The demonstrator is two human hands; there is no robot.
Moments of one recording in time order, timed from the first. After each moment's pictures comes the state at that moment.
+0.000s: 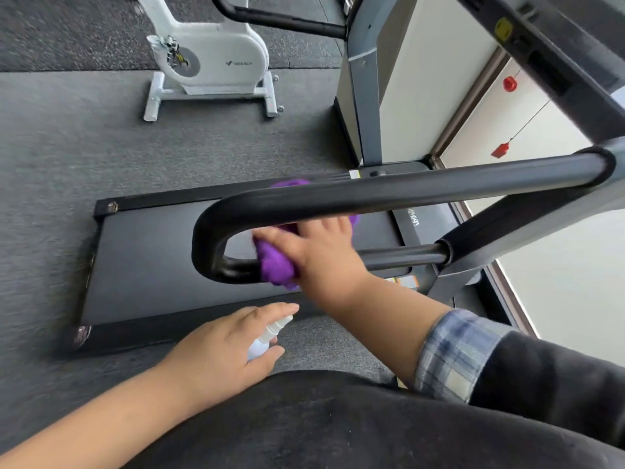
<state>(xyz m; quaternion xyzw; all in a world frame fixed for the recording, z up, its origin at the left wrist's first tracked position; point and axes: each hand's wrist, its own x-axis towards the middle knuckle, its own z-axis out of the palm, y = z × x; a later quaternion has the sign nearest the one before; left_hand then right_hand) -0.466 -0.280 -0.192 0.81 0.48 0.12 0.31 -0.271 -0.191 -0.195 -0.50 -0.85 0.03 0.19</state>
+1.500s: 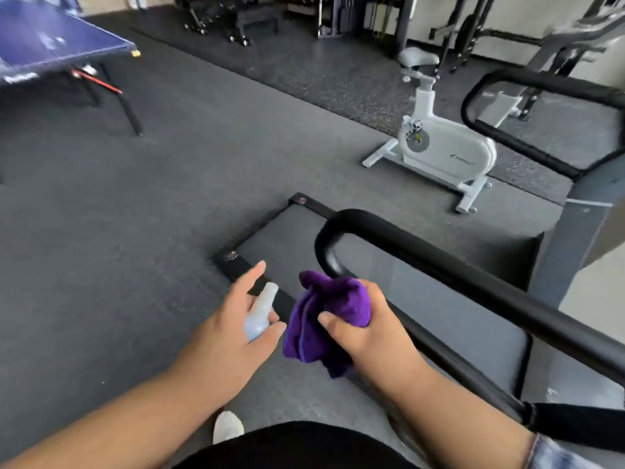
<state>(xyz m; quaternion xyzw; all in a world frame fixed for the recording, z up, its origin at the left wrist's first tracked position) -0.379 -0.415 -0.122 0.40 0.81 0.38 0.19 -0.228 -0.257 -0.127 -0.32 -0.72 0.59 0.14</state>
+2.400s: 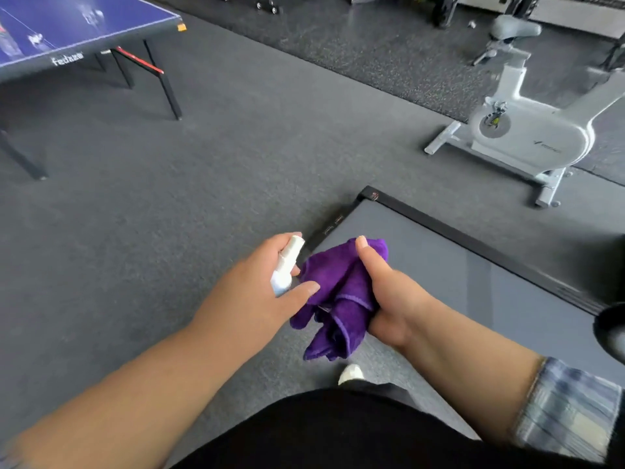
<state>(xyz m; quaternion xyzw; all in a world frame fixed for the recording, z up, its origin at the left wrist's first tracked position) -0.790 -0.542 -0.118 0.40 0.83 0.34 0.19 -0.670 -0.389 -0.138 -0.43 -0.35 0.83 0.08</state>
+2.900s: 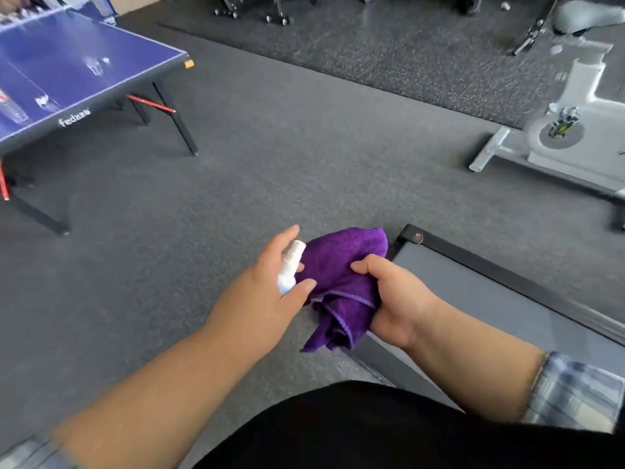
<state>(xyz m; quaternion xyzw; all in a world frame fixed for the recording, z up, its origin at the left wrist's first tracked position) -1.081 -0.339 -0.122 0.38 0.85 0.32 0.18 -0.962 -0.188 -0.149 -0.39 -0.30 0.87 0.07</state>
